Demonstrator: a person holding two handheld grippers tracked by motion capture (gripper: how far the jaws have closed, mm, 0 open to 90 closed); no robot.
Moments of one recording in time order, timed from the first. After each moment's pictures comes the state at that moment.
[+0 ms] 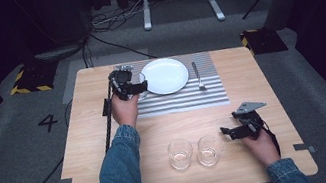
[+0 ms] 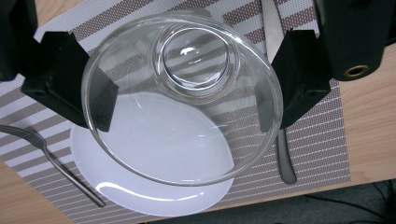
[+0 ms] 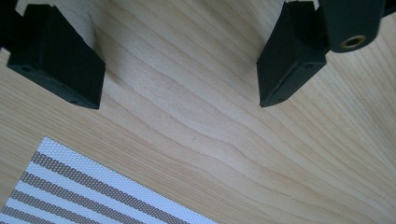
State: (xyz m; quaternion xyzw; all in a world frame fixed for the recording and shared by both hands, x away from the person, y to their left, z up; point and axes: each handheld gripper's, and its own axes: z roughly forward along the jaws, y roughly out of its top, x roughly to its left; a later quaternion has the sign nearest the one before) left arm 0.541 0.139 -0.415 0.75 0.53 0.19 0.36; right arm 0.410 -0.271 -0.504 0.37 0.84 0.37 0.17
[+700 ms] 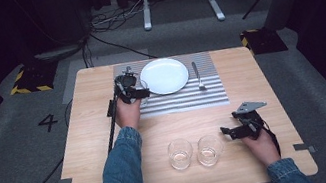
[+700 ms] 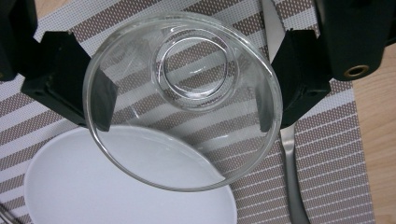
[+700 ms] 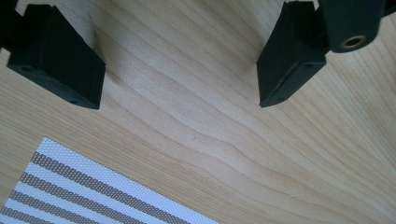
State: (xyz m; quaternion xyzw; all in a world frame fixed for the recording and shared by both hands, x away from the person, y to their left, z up) left arm 0.548 0.133 -0.440 0.77 0.53 0.18 0.30; right arm 0.410 -0.272 -0.504 0.37 0.84 0.37 0.16
